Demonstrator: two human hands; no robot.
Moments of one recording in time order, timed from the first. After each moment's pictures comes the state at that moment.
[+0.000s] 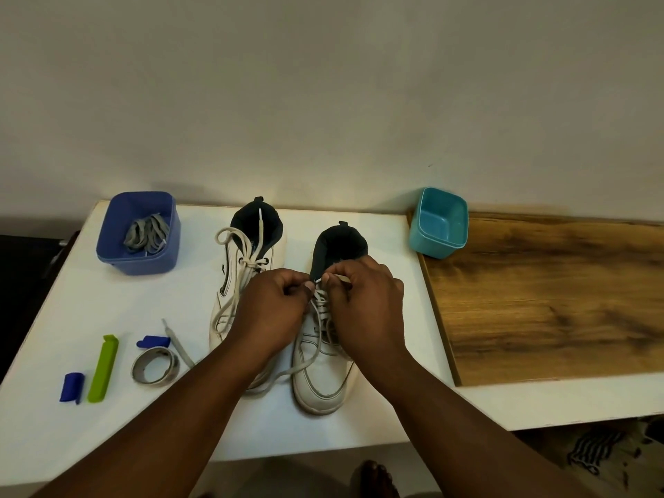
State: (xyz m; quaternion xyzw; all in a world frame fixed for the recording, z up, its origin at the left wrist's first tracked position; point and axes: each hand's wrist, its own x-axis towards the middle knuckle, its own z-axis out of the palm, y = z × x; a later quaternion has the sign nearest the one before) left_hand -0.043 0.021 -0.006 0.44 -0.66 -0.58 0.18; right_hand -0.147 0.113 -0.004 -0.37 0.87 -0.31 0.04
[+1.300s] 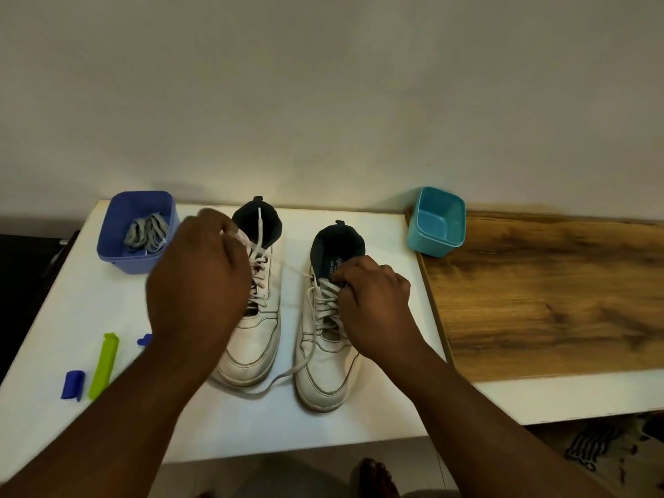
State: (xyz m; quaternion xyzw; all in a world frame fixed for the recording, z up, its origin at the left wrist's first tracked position) left_hand -0.001 -0.013 0.036 0.48 -0.80 -0.14 0.32; right_hand -0.161 0.127 0.005 -0.45 0.86 -0.20 0.11
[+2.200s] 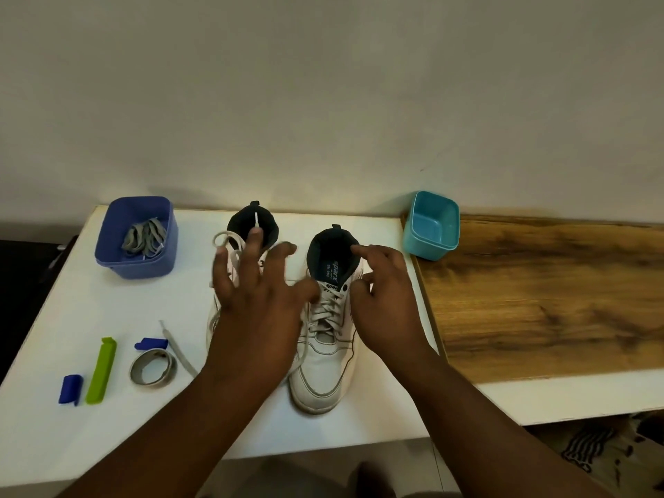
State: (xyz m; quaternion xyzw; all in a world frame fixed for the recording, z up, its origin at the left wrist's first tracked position) left_hand -0.019 0.035 0.012 0.32 -0.94 -0.03 0.11; right_hand -0.168 0.133 0.008 -0.35 0.84 -0.41 0.12
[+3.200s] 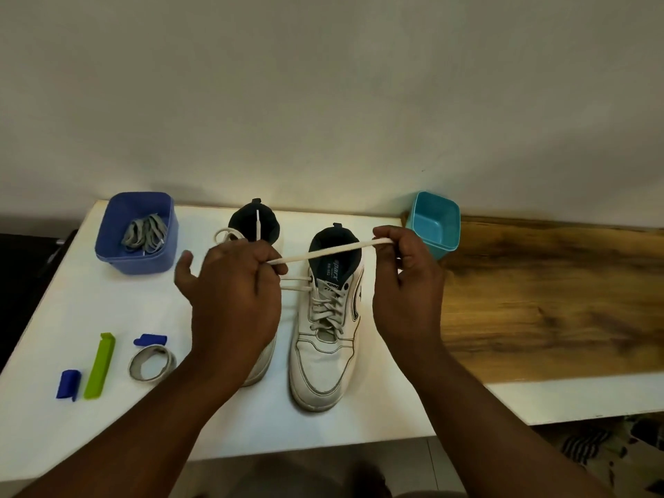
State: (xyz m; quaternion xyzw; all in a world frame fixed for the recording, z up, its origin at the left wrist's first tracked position) left_hand -0.015 0.015 0.017 0.42 -0.80 -0.27 0.32; right_hand -0.179 0.134 0.017 -0.34 0.78 -0.53 -0.03
